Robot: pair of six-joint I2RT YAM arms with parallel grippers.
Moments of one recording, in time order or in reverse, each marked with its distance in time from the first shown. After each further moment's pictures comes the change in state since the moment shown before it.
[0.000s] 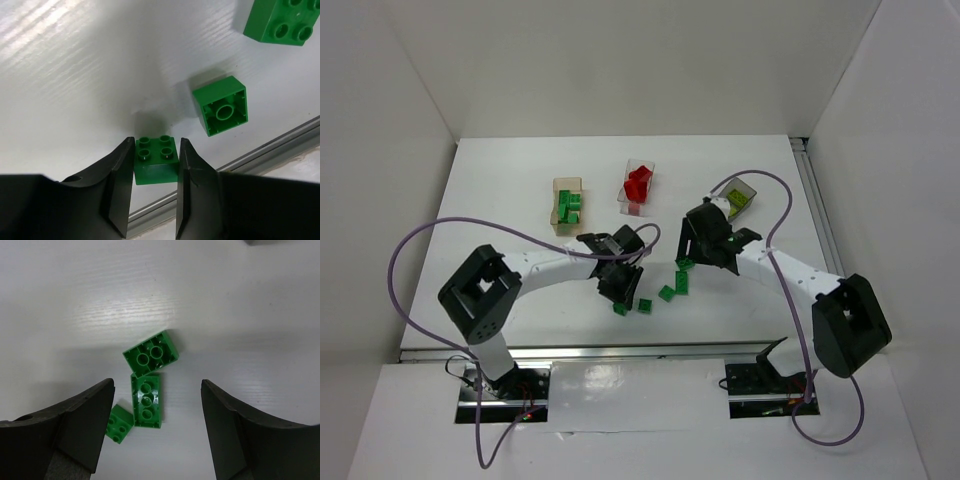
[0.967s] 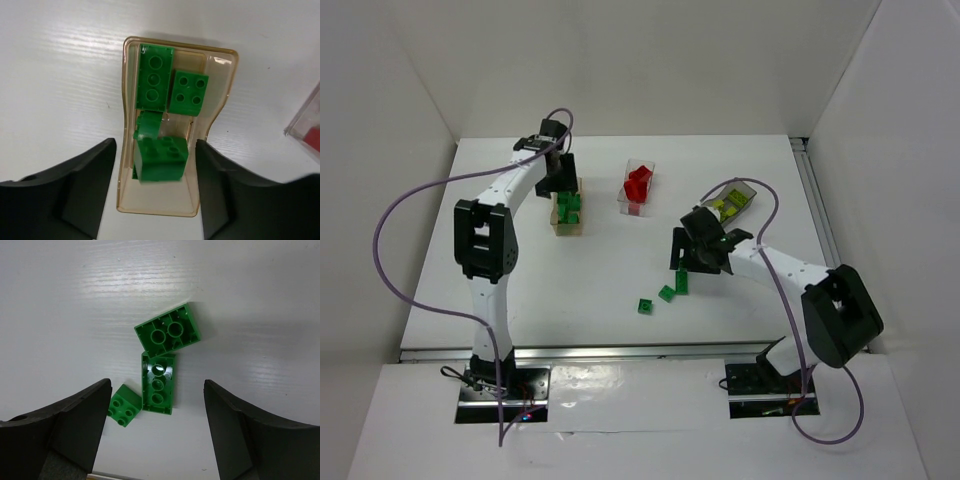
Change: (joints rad) left arm 0.622 0.407 0.834 -0.233 -0.266 0.016; right arm 0.024 0.053 -0.009 -0.024 -0.129 -0.003
